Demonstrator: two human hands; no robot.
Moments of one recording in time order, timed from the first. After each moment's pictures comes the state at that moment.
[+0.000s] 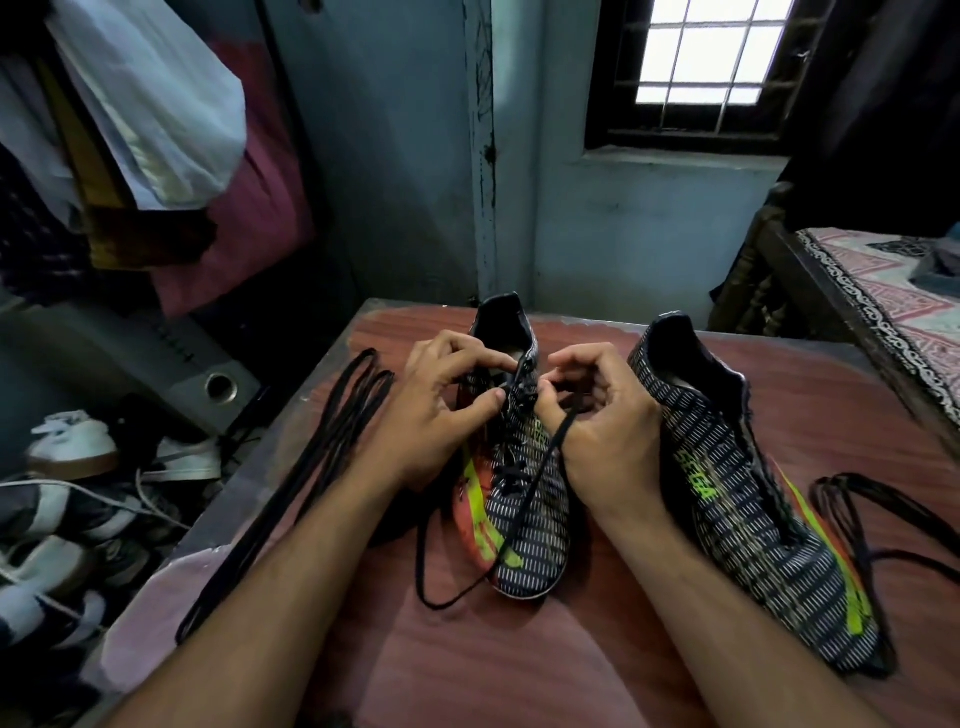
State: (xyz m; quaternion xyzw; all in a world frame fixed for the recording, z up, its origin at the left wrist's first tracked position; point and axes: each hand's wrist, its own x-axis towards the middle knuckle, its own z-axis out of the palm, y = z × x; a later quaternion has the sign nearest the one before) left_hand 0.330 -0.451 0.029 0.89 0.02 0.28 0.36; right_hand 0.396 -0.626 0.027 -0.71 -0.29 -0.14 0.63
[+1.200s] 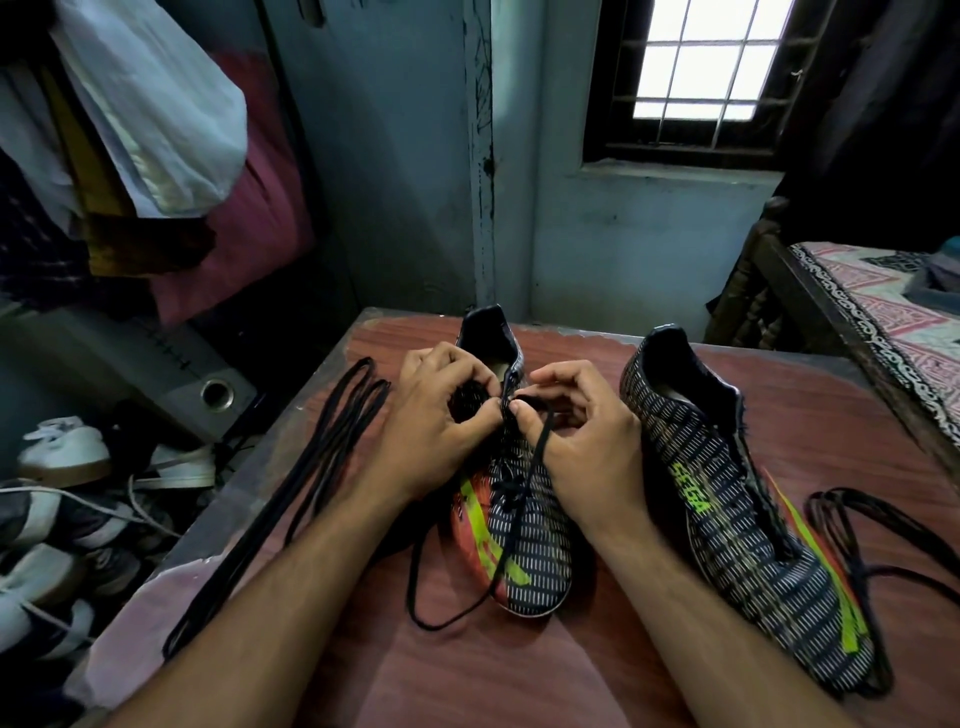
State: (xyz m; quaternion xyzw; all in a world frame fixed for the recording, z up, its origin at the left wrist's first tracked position) left_hand 0.333 -0.462 0.029 0.90 0.06 0.31 0.31; right_hand 0.397 -0.622 0.022 -0.71 -0.29 -0.08 0.63
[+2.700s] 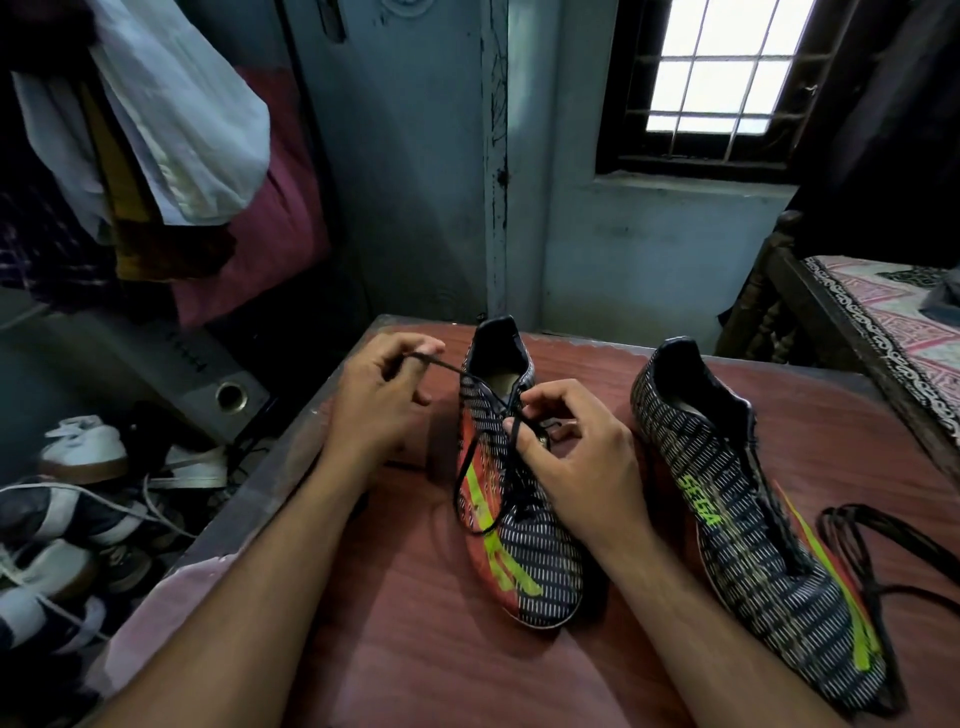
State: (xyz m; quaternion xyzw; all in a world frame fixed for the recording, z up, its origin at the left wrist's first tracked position) left_hand 0.329 -0.417 0.037 0.76 0.16 0.39 0.50; right_hand 0.395 -0.620 0.017 -0.74 -0.35 -0.10 0.56
